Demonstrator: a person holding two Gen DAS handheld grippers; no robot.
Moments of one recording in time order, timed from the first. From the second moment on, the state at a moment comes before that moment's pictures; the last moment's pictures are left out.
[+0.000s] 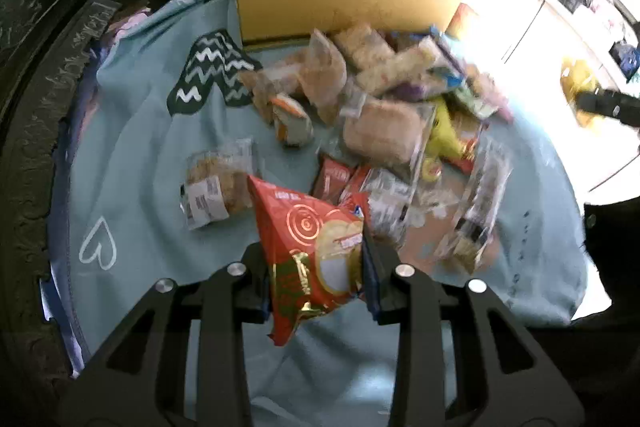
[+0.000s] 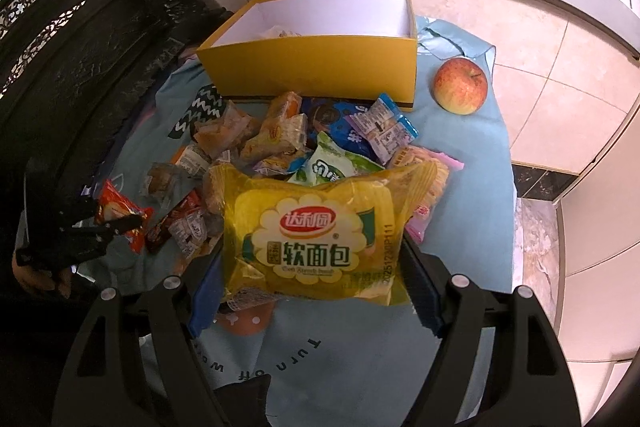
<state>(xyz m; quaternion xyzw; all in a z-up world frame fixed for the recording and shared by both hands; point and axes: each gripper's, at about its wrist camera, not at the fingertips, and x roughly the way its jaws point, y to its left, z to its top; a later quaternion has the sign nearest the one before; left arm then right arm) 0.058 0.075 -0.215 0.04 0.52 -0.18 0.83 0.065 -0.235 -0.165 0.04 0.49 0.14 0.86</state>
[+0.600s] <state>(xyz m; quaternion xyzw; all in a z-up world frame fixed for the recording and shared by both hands) 0.090 0.053 -0.096 0.00 0.40 -0.22 0.89 0.084 -0.235 -0.105 0.03 0.43 0.15 0.89</state>
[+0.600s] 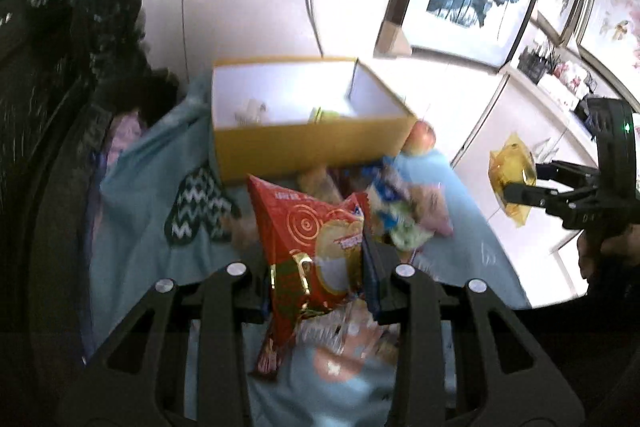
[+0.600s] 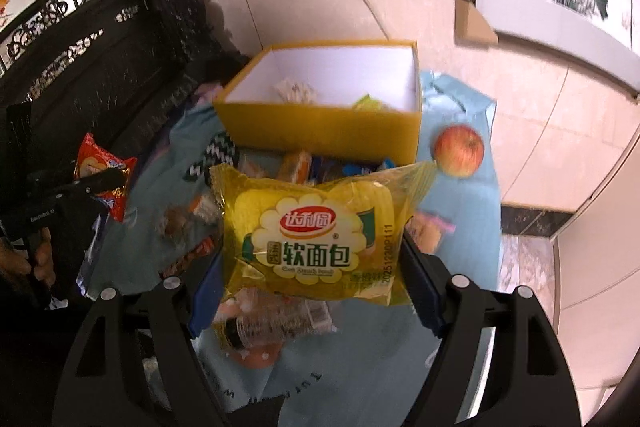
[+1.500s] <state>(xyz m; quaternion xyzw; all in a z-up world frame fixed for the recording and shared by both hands) 0.313 0.015 -0.092 -0.05 0.45 -0.09 0.89 0.296 -0.231 -0.063 0.00 0.42 0.12 0.90</state>
